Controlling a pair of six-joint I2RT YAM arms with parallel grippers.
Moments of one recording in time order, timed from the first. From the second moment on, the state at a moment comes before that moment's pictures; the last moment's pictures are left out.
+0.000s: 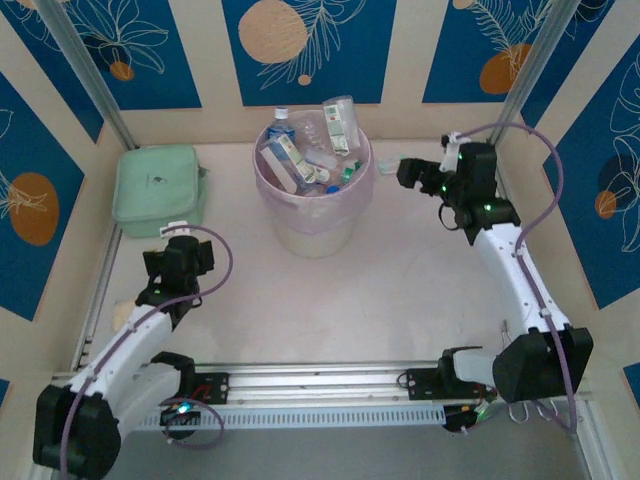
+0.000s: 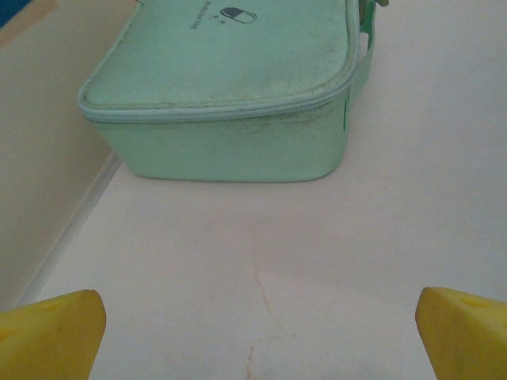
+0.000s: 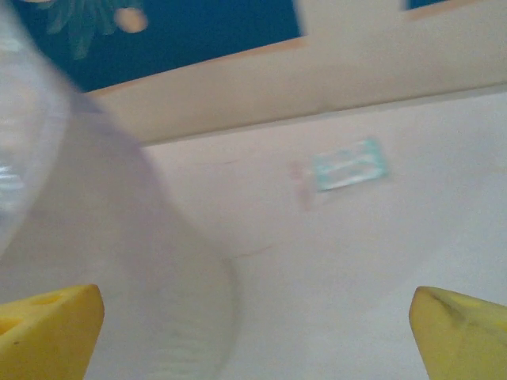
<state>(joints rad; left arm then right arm) -0.23 0.92 0.45 -0.14 -0.56 -0.14 0.08 1.24 1.13 -0.38 -0.13 0.28</state>
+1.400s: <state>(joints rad) -0.15 1.43 0.37 0.71 -0.25 0.06 0.06 1.50 0.42 0.54 0.10 0.12</state>
